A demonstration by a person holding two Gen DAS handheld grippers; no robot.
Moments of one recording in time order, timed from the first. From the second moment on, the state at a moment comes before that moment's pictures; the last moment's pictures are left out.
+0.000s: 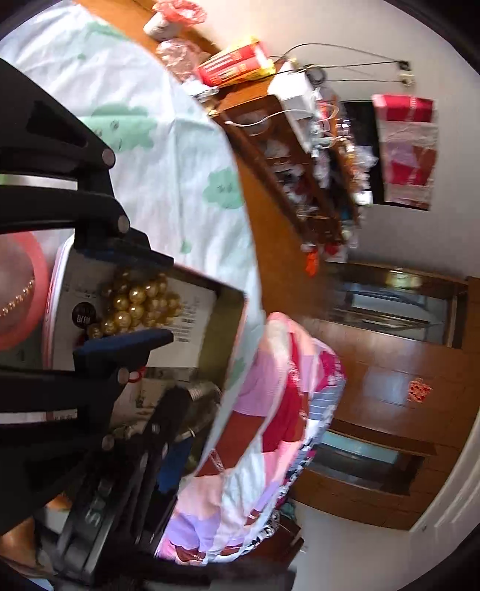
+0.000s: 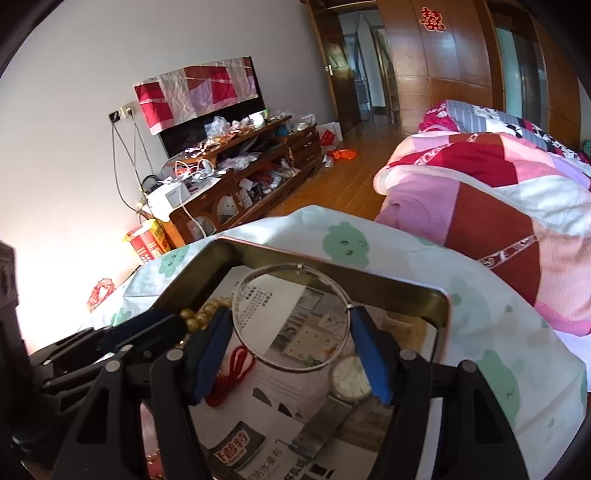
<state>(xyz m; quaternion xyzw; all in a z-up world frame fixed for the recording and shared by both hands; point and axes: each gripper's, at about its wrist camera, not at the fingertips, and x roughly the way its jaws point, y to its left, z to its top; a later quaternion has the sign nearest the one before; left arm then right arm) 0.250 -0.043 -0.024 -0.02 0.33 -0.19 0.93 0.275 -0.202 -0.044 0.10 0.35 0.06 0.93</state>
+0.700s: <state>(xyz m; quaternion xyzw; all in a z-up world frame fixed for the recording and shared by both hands) 0.256 -0.022 -0.026 -0.02 0.30 -0.08 0.95 0.264 -0.197 -0.044 0.12 0.30 0.08 0.94</state>
